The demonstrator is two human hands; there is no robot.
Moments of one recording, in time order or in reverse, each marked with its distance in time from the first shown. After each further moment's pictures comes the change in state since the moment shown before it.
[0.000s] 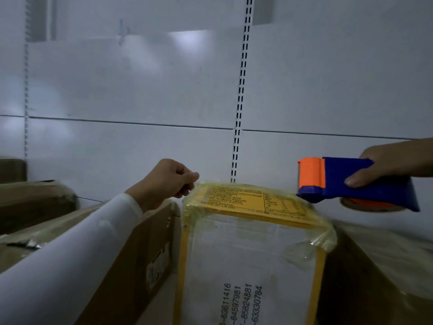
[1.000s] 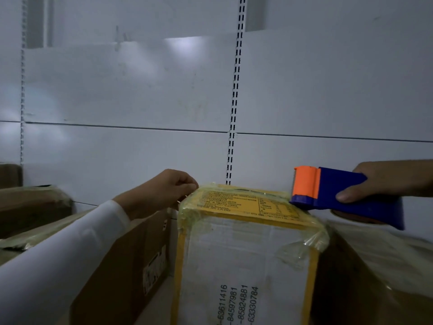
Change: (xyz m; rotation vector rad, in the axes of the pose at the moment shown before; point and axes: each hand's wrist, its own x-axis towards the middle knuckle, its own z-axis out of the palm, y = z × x) left_hand -0.010 0.000 -0.001 0.141 -0.245 0.112; right_hand -0.010 0.009 0.030 0.070 0.031 -0.051
